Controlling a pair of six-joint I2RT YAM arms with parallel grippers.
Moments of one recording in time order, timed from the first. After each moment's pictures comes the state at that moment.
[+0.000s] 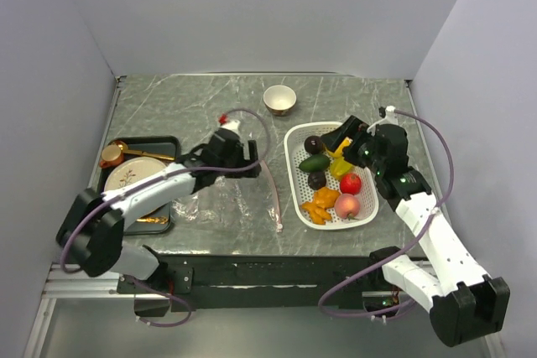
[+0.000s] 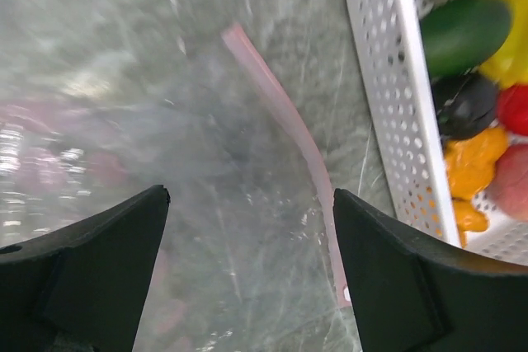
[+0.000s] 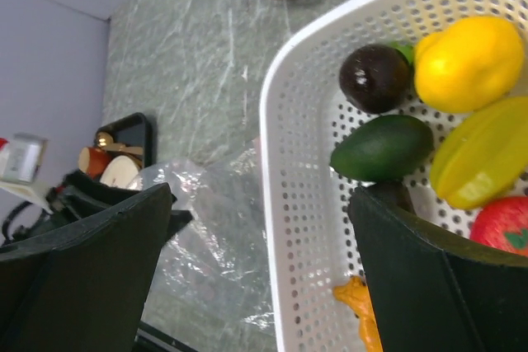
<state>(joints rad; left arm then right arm) -0.65 1.39 0.91 -0.21 -0.08 -0.57 0.24 0.94 0.80 -0.26 -0.13 0.73</state>
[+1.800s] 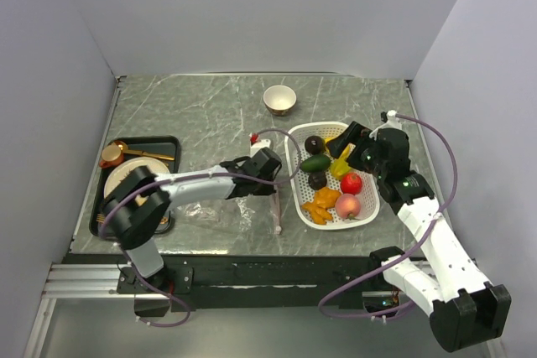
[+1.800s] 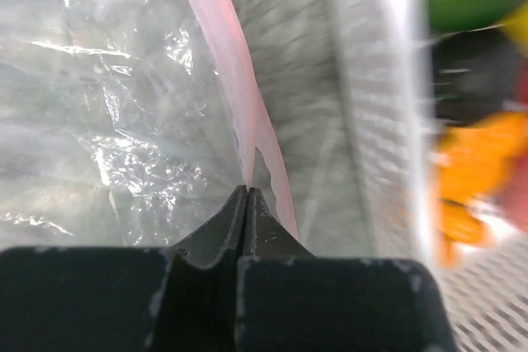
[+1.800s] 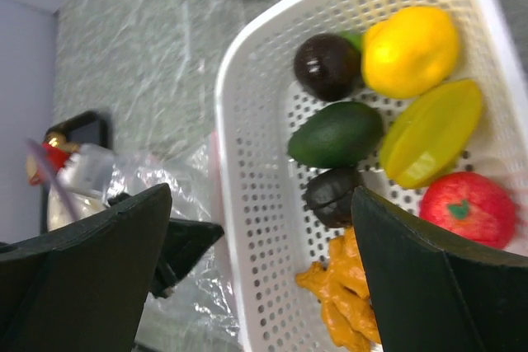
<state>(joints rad) -0.91 1.70 1.04 -0.26 -0.24 -0.80 0.22 0.89 0.78 -0.34 -0.07 0.65</state>
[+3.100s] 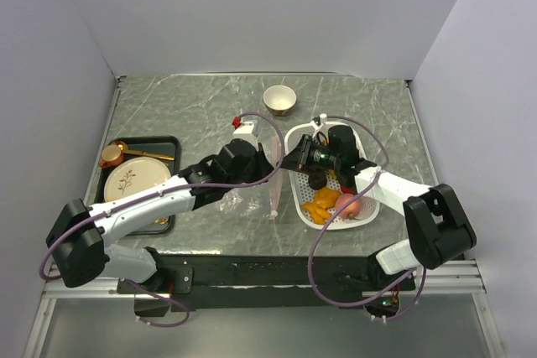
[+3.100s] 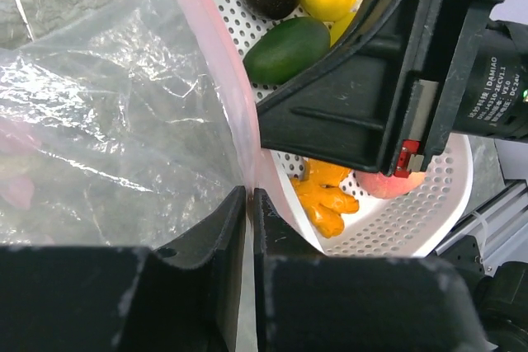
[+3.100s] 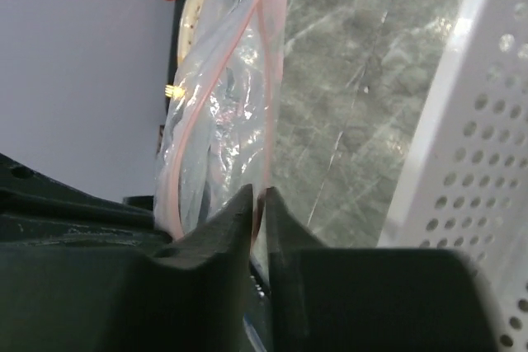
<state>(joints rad) -0.91 1.32 0.95 -0.14 -0.21 -0.69 0.42 1.43 0.70 0.29 -0.61 0.83</state>
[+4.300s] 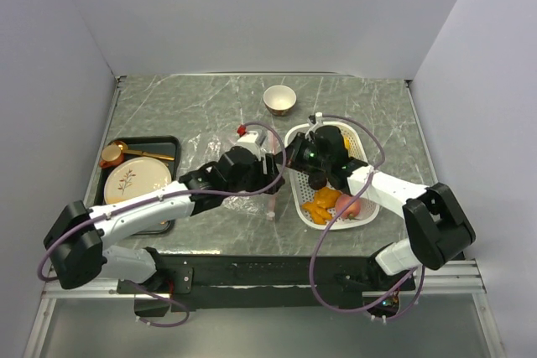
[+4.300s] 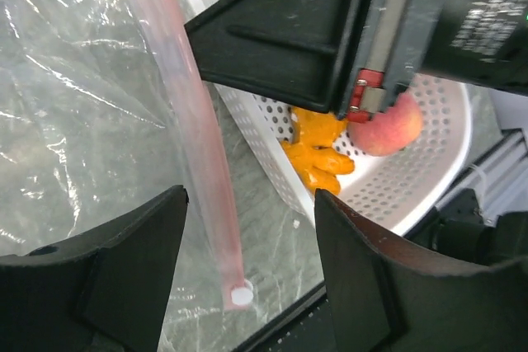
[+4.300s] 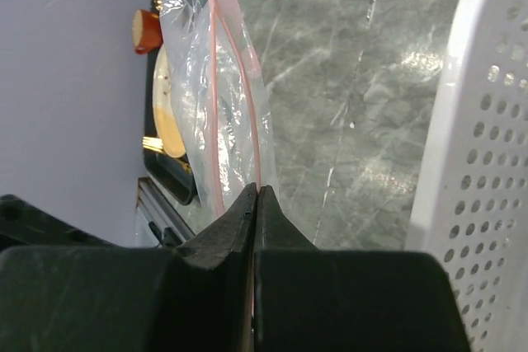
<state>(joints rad) -0.93 1.30 0.88 -0.11 -0.12 -0.67 0.53 1.44 0.75 0.25 -0.34 0.89</state>
